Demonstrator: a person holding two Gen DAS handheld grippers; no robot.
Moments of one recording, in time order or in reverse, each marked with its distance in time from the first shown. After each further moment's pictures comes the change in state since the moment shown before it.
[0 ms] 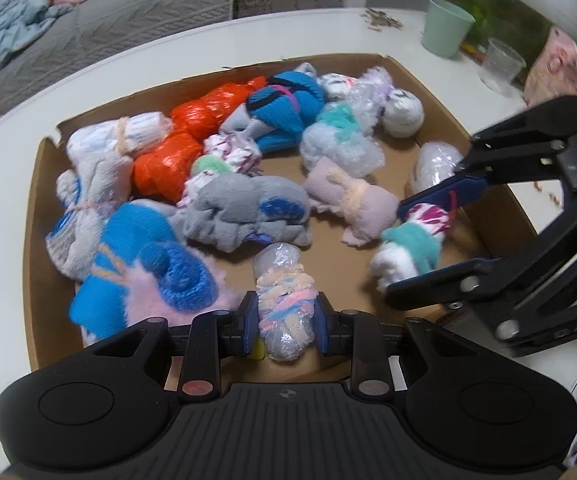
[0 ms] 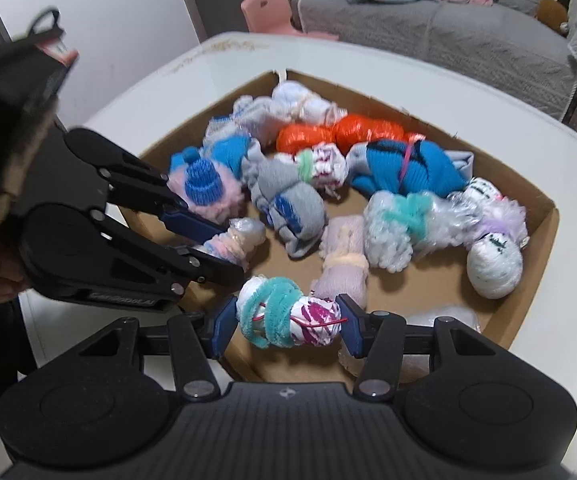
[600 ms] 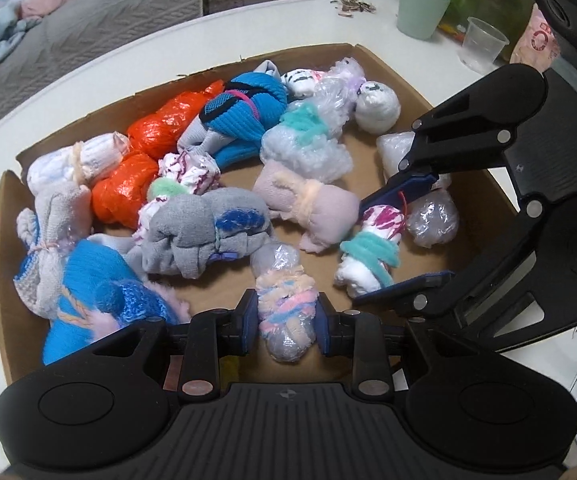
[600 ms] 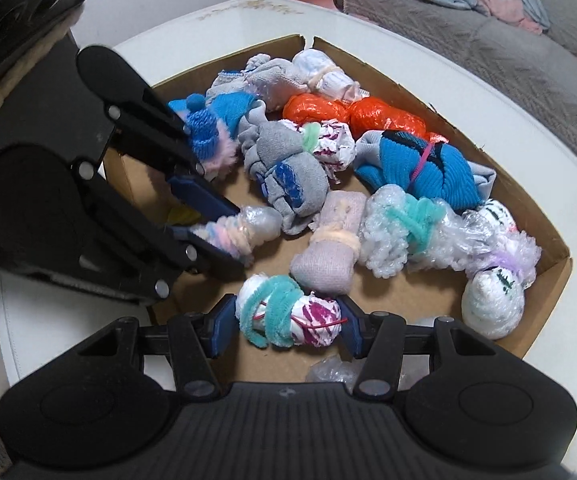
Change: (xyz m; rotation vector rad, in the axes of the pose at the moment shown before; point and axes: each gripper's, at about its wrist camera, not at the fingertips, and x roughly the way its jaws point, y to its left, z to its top) left arm 0.007 -0.012 0.010 0.051 0.029 -0.033; right arm 0.019 -0.004 0.001 -0.193 0.073 -0.011
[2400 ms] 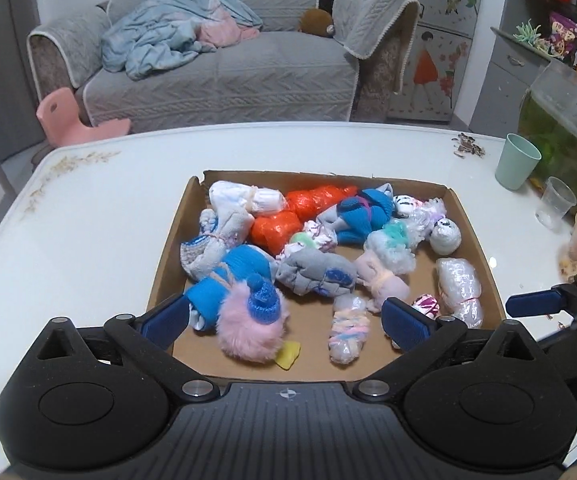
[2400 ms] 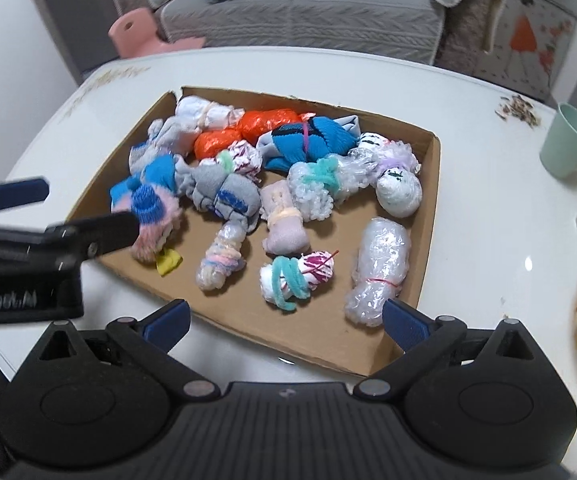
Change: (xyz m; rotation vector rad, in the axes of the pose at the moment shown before) left arm -0.108 -0.011 -0.029 -0.395 -0.273 0.285; right arm -0.063 0.040 -0.007 0.586 -0.051 -0.265
